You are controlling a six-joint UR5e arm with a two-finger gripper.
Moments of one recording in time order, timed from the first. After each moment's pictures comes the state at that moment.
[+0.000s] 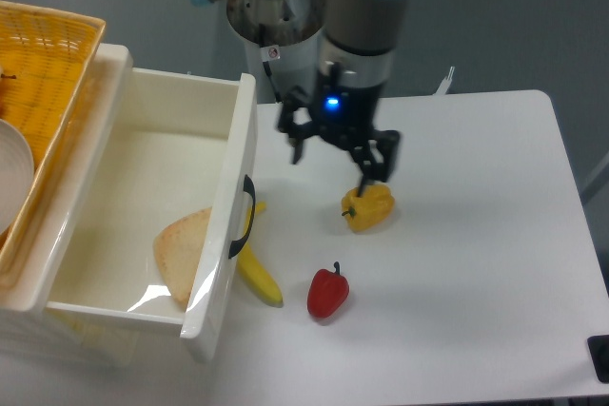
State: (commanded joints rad) arm 2.64 -1.79 -1.39 -1.39 1.36 1.21
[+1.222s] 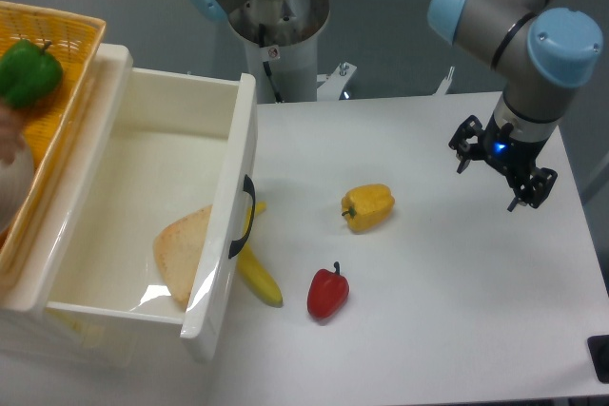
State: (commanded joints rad) arm 2.79 -1.99 -1.40 -1.30 1.53 1.57
